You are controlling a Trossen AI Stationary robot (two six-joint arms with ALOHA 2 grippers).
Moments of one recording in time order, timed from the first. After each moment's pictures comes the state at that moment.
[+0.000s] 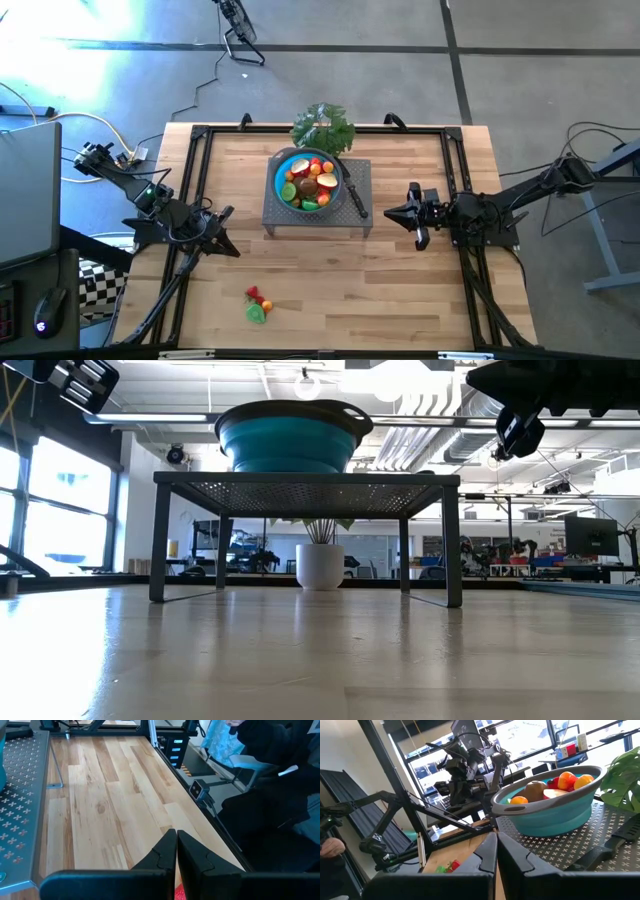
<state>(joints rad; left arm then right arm) -0.55 0.51 0.53 -0.35 -0.06 -0.21 0.31 0.75 0.21 0.64 0.34 0.35</state>
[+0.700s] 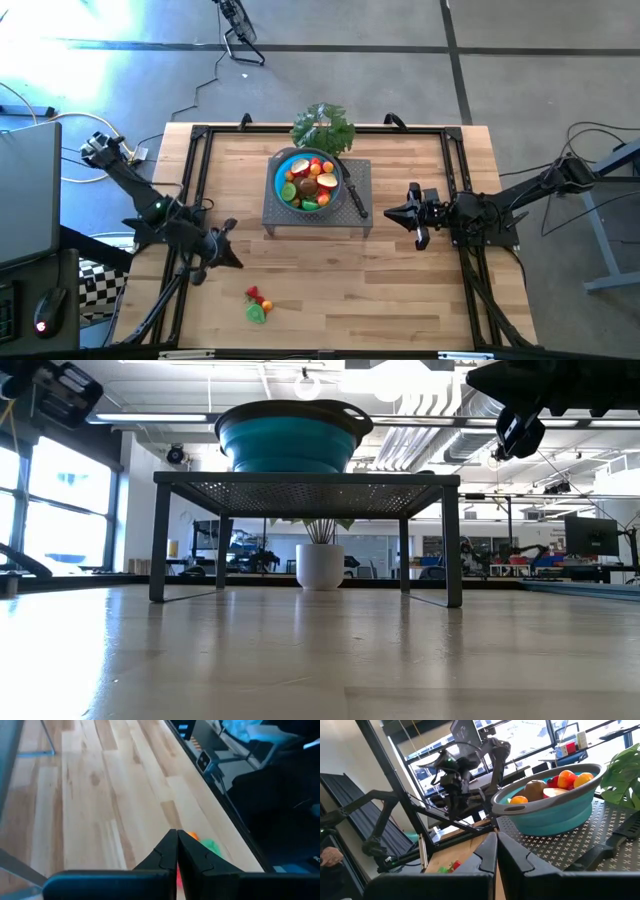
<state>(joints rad) -0.71 0.68 0.53 -0.33 -0.23 -0.33 0.31 0.75 0.21 0.64 0.34 0.37</state>
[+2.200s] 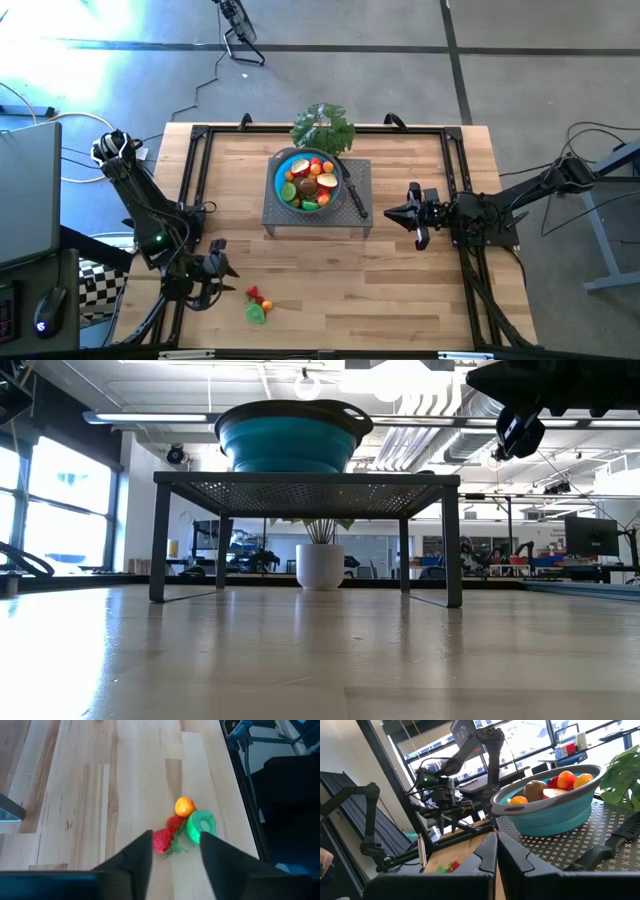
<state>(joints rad) -1.02 1.02 0.67 -0.49 -0.51 -0.84 0.31 0.75 0.21 0.64 0.34 0.36</state>
